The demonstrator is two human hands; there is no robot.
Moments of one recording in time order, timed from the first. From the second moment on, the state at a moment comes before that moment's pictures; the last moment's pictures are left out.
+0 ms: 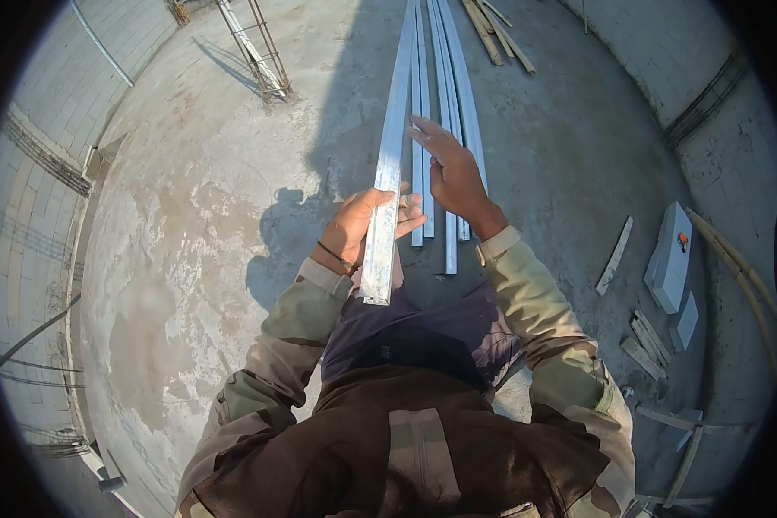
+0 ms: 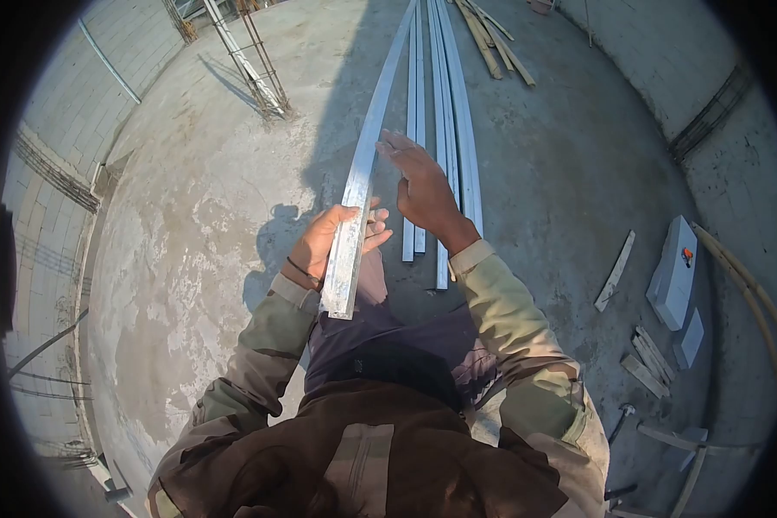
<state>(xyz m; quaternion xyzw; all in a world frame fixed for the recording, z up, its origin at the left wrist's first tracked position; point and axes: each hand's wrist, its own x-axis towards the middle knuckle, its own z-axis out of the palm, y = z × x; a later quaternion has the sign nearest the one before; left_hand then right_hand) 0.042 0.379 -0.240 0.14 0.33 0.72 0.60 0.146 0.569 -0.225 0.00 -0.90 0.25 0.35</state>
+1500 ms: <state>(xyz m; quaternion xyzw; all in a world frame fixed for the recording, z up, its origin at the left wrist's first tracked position) 0.017 0.536 -0.416 0.10 0.28 0.71 0.64 0.545 0.512 -0.680 -0.68 -0.72 0.04 -0.12</state>
